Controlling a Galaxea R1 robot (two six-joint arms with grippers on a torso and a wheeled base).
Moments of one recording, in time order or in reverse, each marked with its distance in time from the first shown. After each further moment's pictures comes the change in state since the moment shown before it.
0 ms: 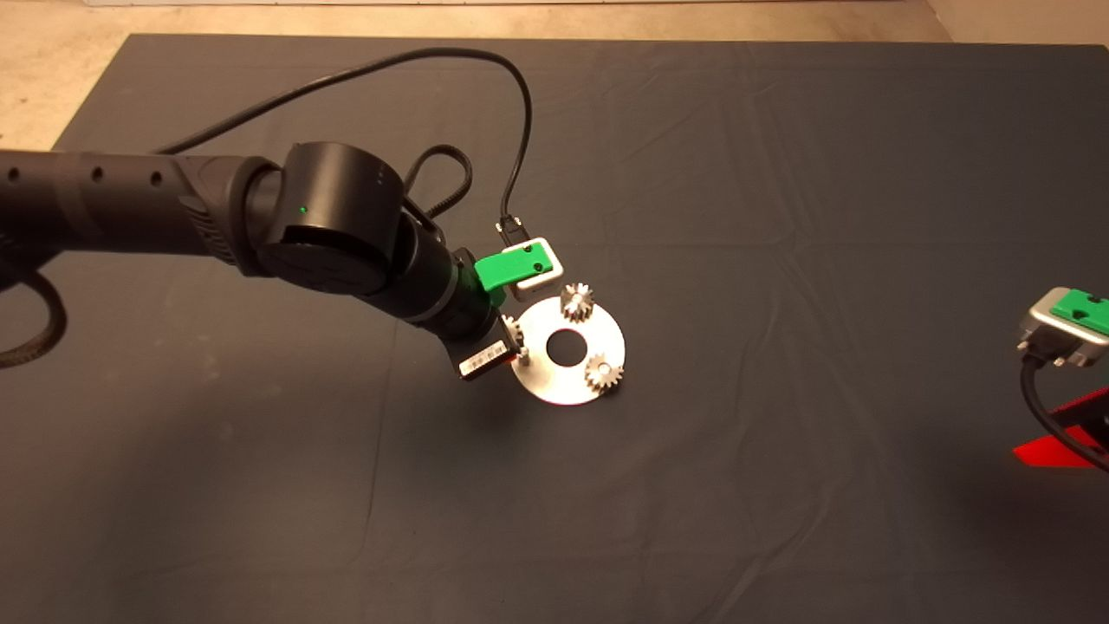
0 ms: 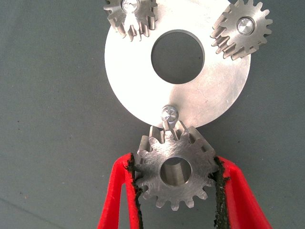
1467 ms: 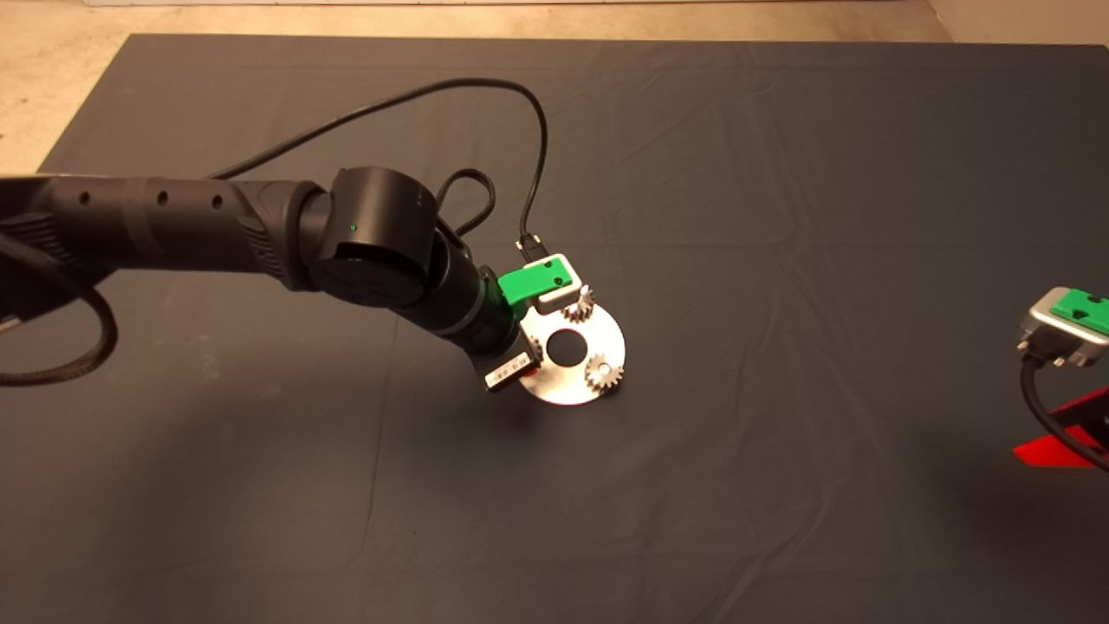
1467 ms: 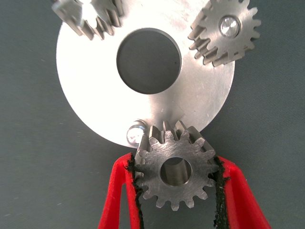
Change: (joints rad) left arm 0.081 0.053 -0.065 0.004 -0.027 -0.002; right arm 0.000 0.000 0.000 0.000 0.000 0.000
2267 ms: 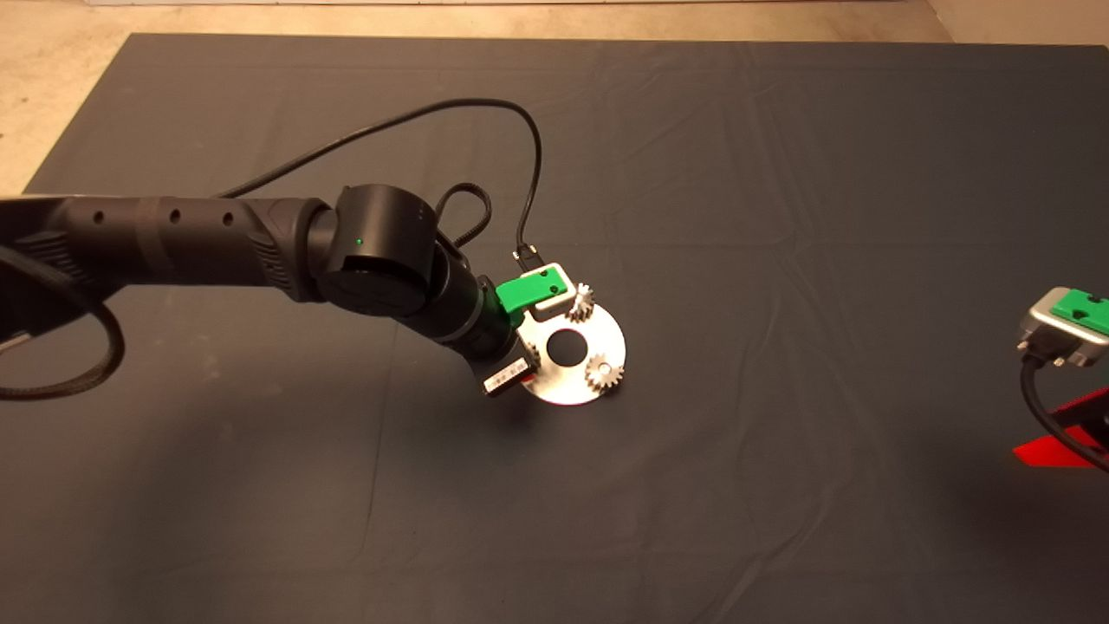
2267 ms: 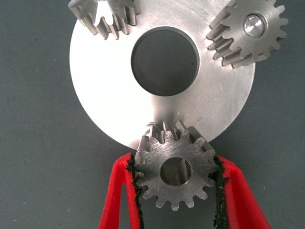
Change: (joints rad) left arm 0.013 -0.003 -0.028 0.020 -0.011 0.021; right arm 0.000 0.000 0.000 0.000 0.000 0.000
